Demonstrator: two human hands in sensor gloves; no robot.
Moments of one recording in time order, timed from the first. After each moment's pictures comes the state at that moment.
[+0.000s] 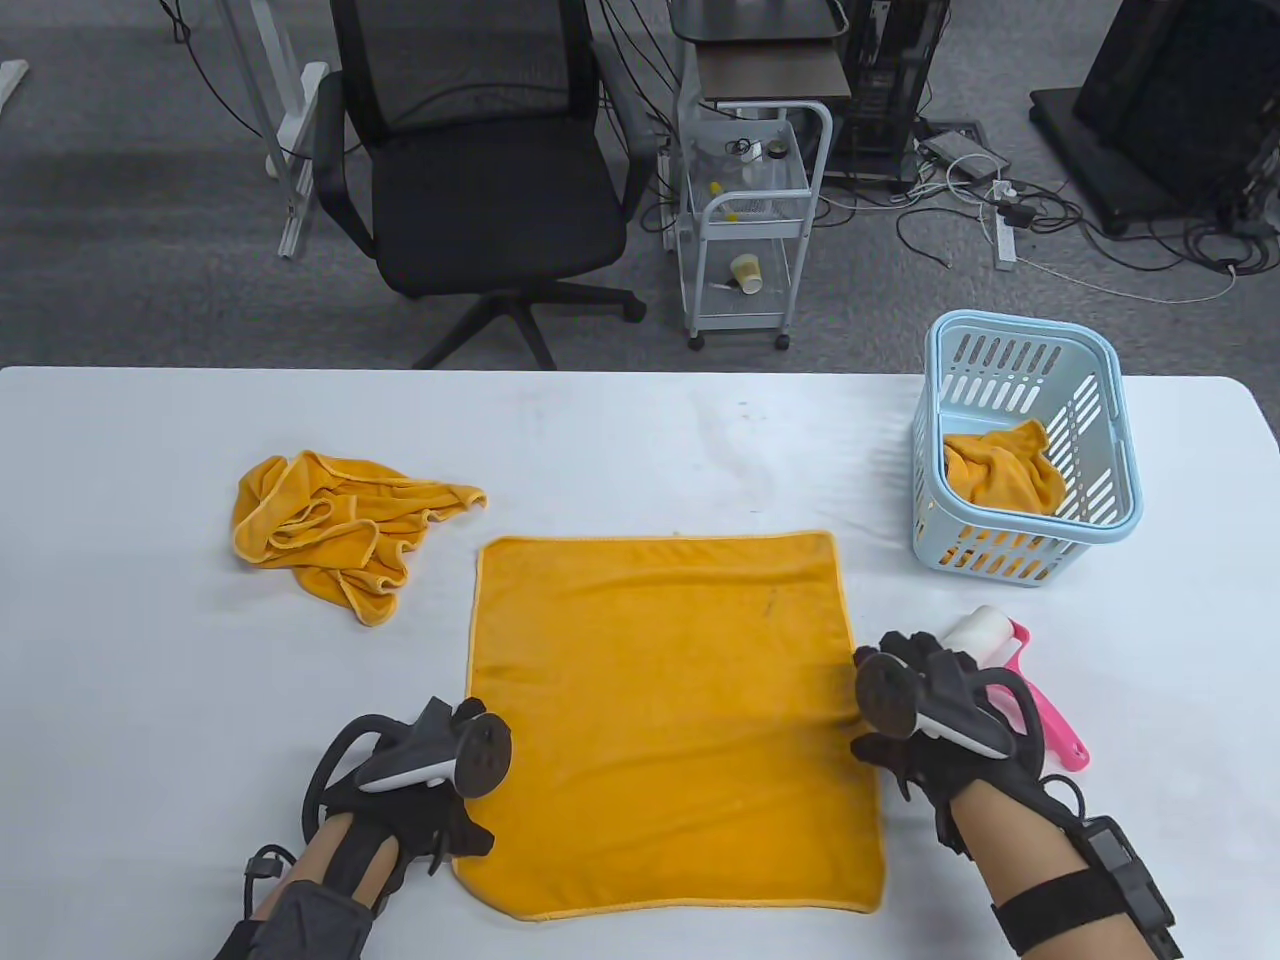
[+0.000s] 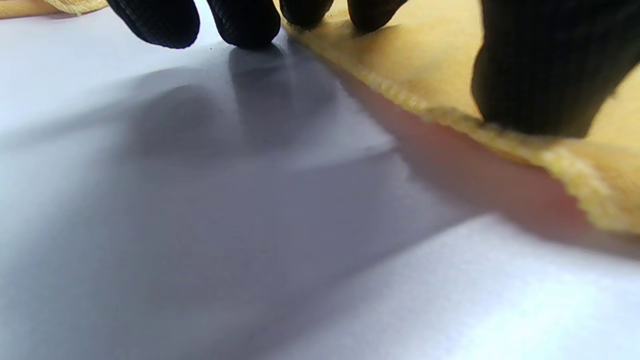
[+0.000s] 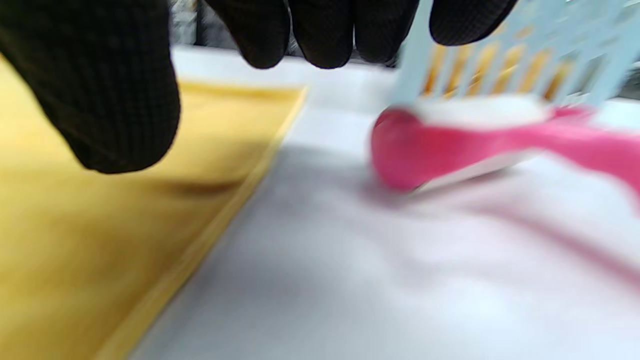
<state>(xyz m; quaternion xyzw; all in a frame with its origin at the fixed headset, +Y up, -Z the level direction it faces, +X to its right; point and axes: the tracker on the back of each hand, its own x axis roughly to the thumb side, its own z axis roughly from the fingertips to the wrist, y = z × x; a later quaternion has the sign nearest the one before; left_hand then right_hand) -0.203 -0.793 -0.241 -0.29 -0.19 -0.08 0.93 0.240 -0.738 -0.283 -0.07 -0.09 -0.99 0.06</state>
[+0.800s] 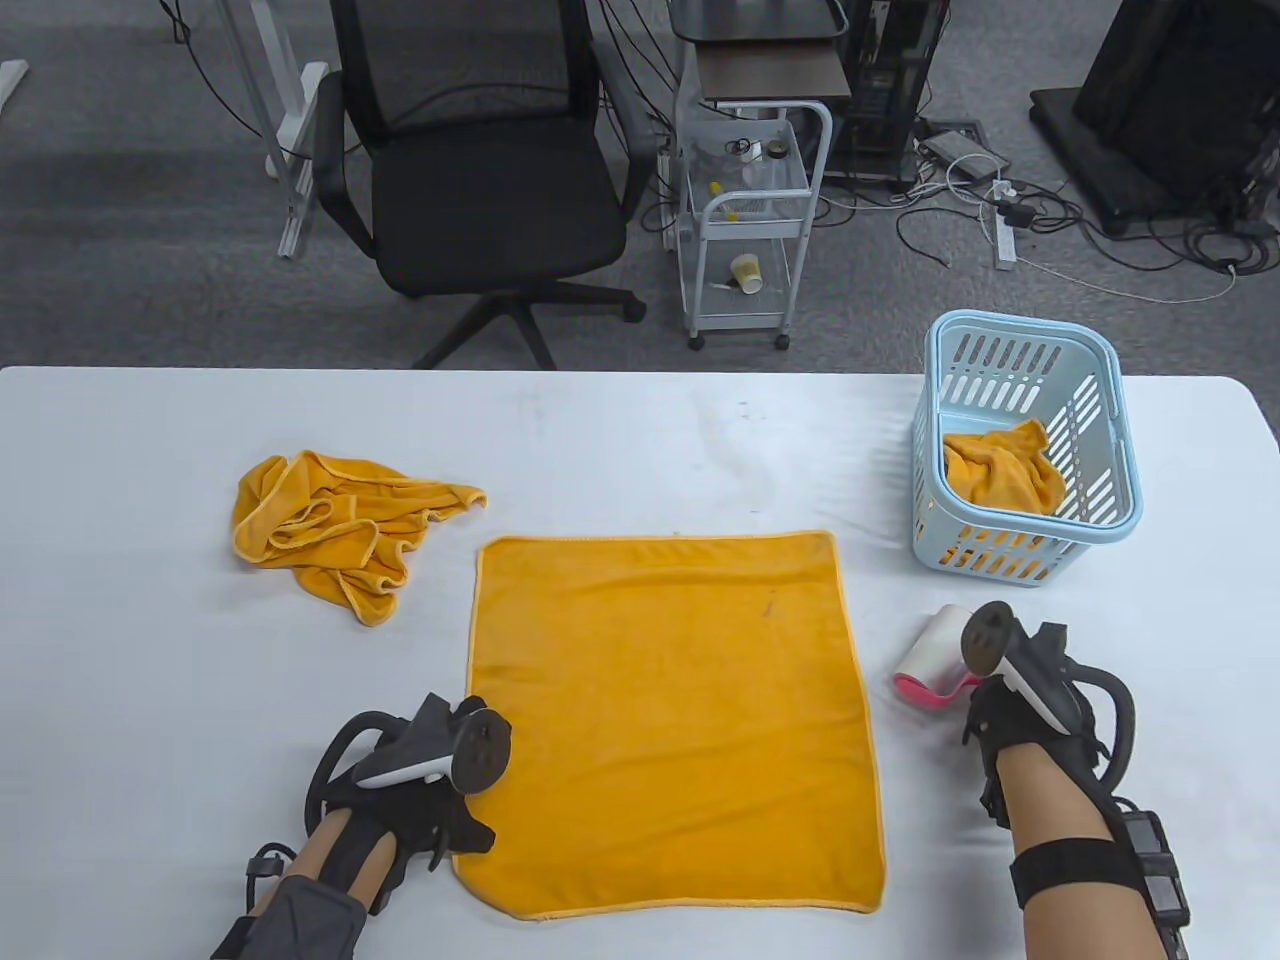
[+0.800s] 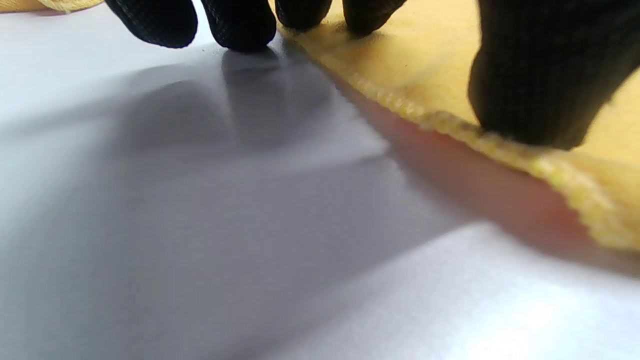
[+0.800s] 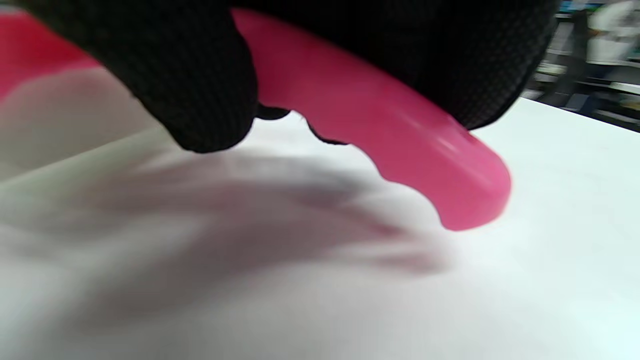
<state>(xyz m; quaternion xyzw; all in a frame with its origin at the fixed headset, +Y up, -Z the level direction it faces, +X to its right) -0.201 -0.794 -0.244 -0.29 -0.20 -0.07 0.94 0.301 -0.750 -0.309 0.13 -0.11 -0.98 0.05</state>
